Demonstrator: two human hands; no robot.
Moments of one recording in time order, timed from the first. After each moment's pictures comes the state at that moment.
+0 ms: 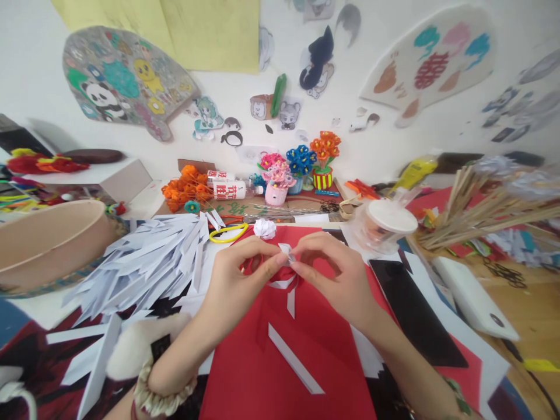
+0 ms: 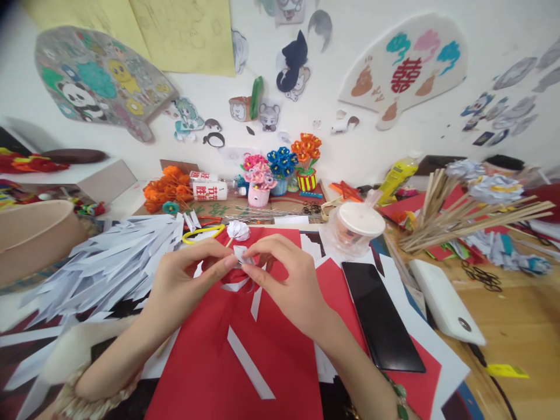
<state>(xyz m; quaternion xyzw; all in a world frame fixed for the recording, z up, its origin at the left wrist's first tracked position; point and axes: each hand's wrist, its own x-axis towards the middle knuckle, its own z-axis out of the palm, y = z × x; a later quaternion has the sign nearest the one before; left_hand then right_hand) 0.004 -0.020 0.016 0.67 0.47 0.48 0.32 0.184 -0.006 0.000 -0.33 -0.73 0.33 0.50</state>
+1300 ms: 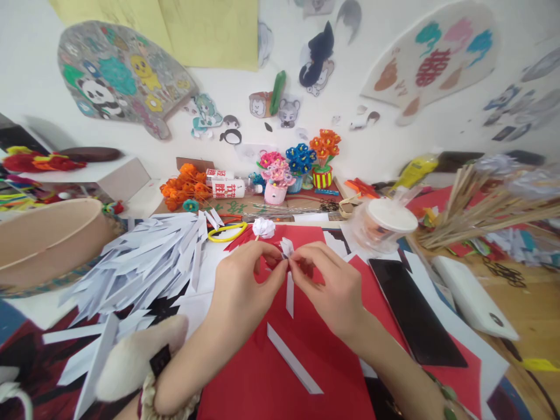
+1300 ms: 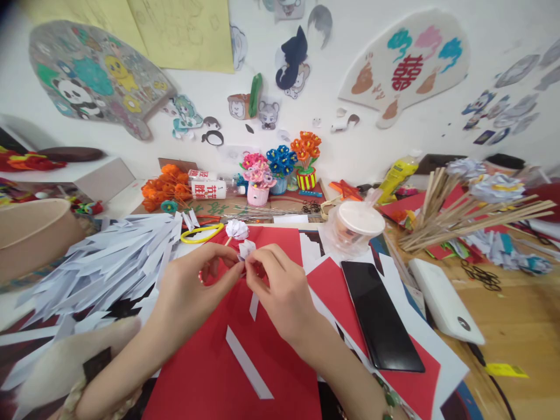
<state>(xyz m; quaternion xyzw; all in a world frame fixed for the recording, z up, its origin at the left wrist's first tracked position) 0.016 -0.026 0.014 0.70 0.57 0.40 0.14 0.172 -0.014 -0.013 -0.39 -0.78 0.13 0.48</state>
